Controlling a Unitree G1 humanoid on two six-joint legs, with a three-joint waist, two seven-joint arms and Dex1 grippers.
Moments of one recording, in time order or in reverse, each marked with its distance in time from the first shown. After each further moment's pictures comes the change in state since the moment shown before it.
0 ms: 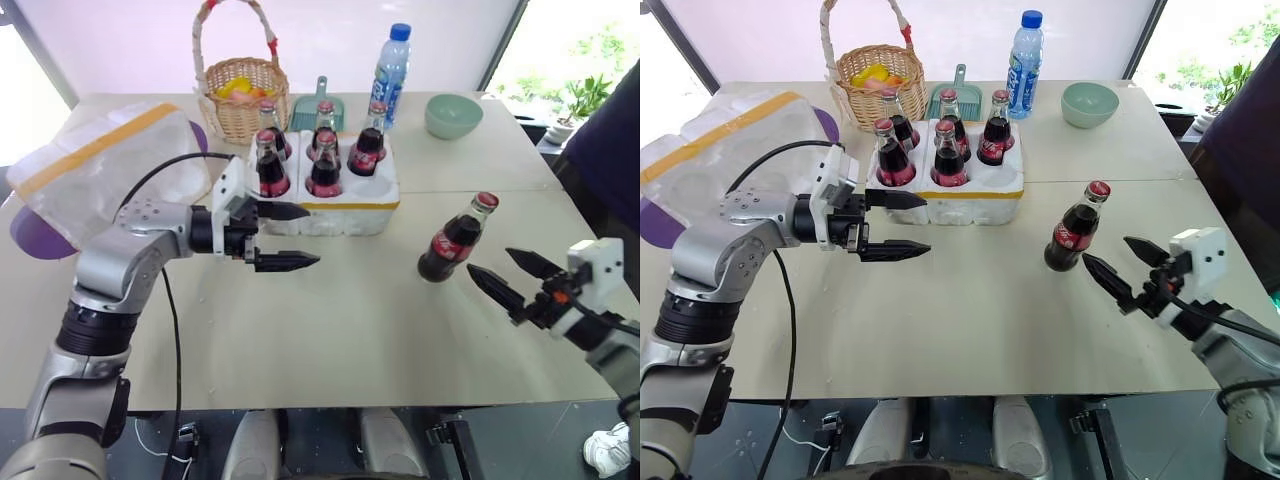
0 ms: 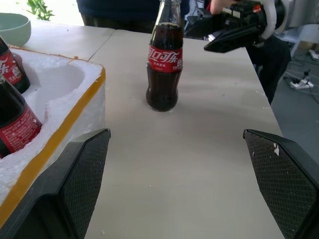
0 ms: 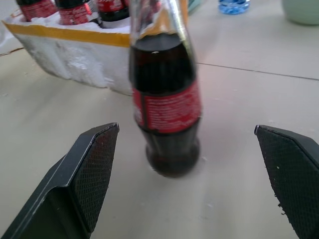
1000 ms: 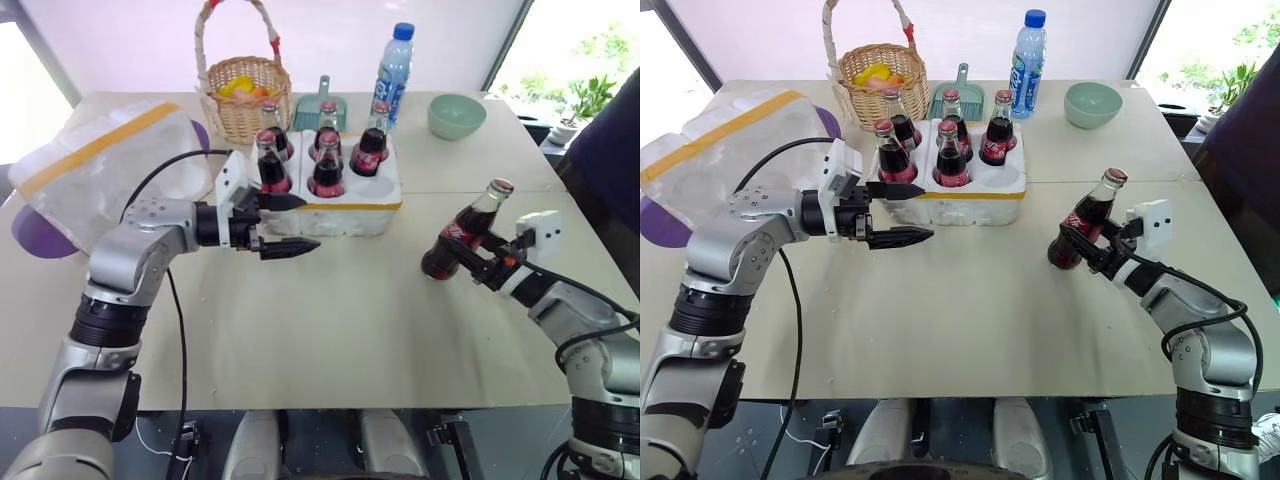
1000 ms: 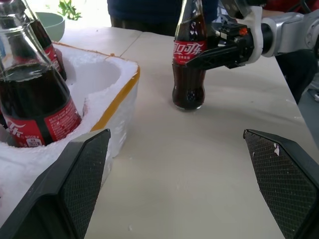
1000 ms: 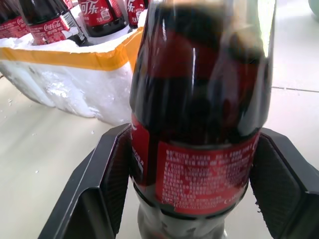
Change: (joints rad) left arm -0.026 -0.040 0.001 0.075 0.041 -0.039 0.040; right arm -0.231 0.002 0.205 0.301 -0.016 -0.122 -0.048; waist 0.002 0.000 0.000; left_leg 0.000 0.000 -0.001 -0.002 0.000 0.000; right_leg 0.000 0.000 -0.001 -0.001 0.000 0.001
